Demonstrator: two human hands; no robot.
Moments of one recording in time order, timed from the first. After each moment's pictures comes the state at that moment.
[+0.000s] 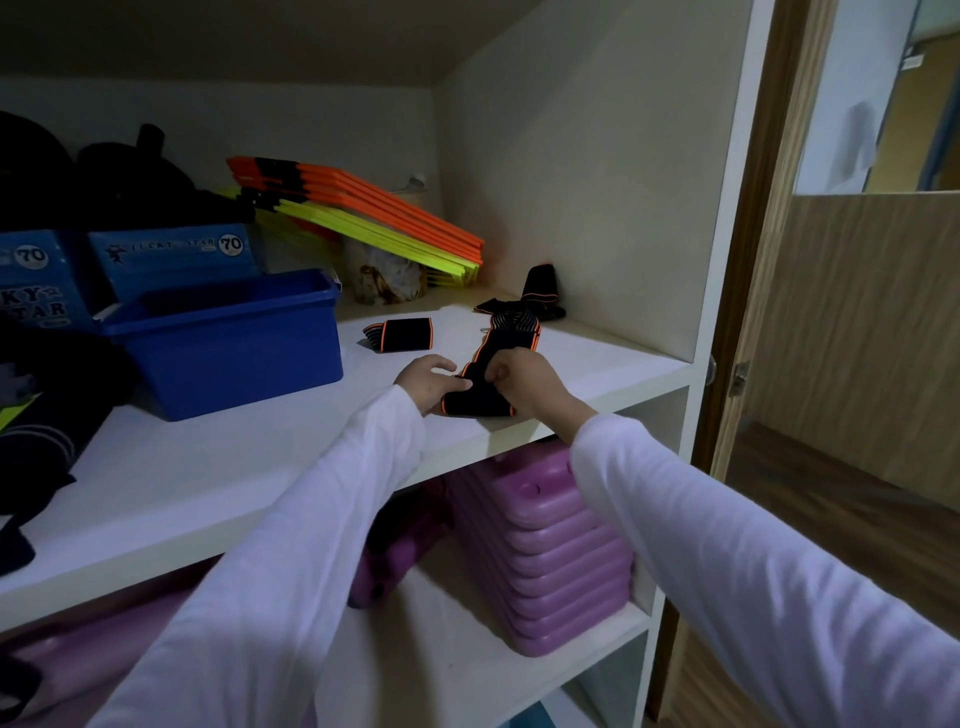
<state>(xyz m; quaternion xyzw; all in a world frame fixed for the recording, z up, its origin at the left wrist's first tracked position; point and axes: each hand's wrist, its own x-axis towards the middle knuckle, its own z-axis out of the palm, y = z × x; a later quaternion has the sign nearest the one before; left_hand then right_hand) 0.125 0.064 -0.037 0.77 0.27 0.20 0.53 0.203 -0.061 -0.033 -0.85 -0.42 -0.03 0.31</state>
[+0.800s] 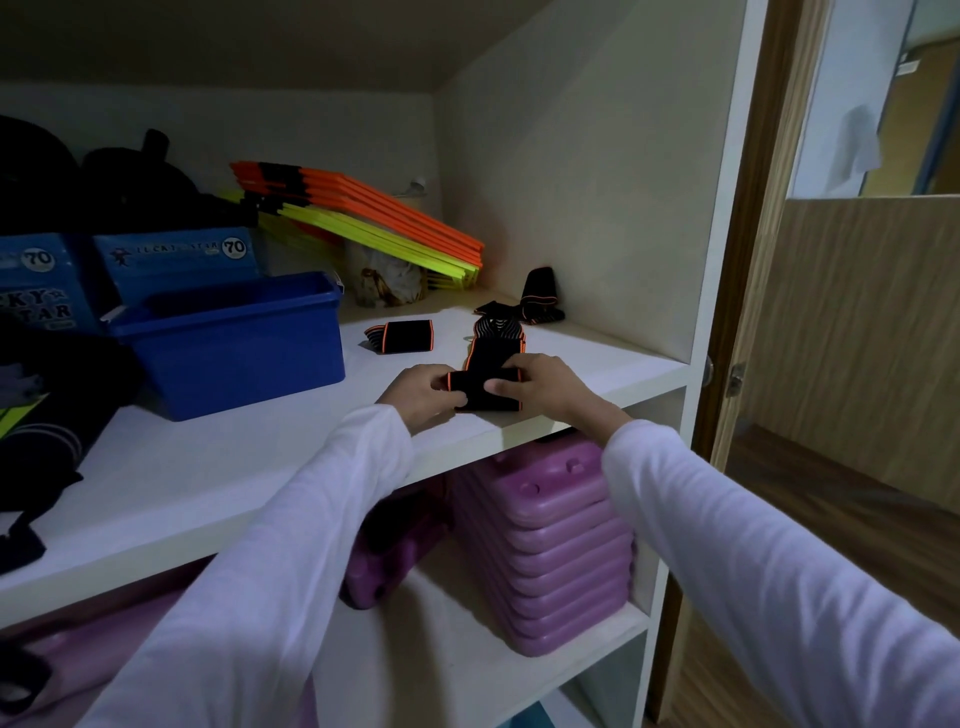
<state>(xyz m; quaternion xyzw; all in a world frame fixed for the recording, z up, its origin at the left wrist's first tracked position) 0.097 0.059 -0.040 0.87 0.20 0.17 0.42 0.212 -0.089 -0.035 -0.82 -0.46 0.03 0.35</state>
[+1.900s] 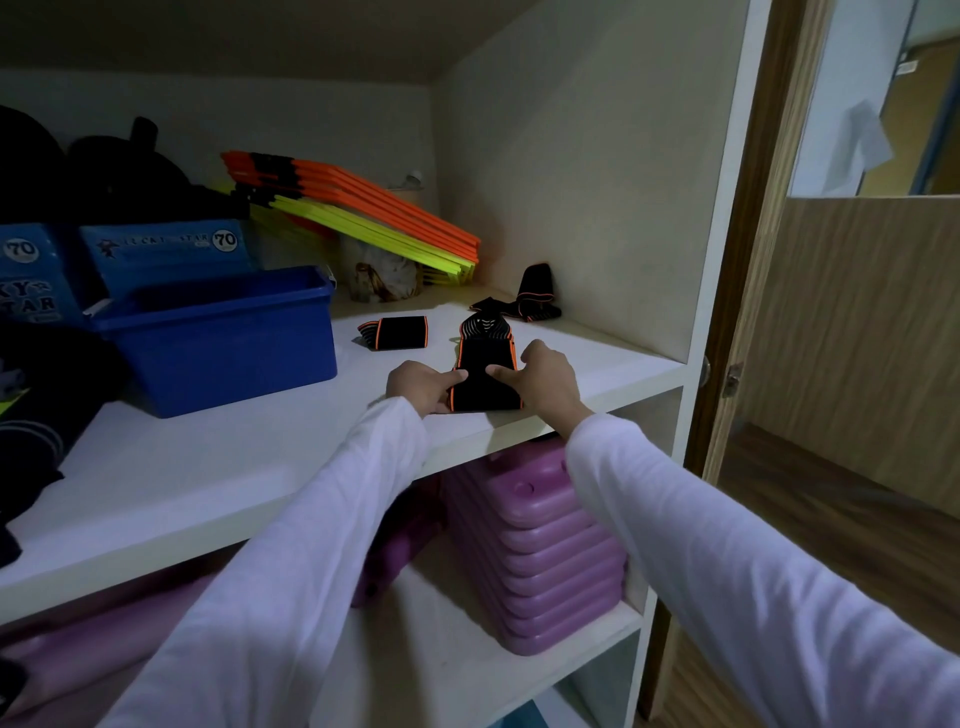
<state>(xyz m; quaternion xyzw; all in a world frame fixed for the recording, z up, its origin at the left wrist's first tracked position) 0.129 0.056 -0.041 0.75 0.36 0.23 0.50 0.213 -0.070 -0.038 -0.87 -0.30 -0.01 0.40</state>
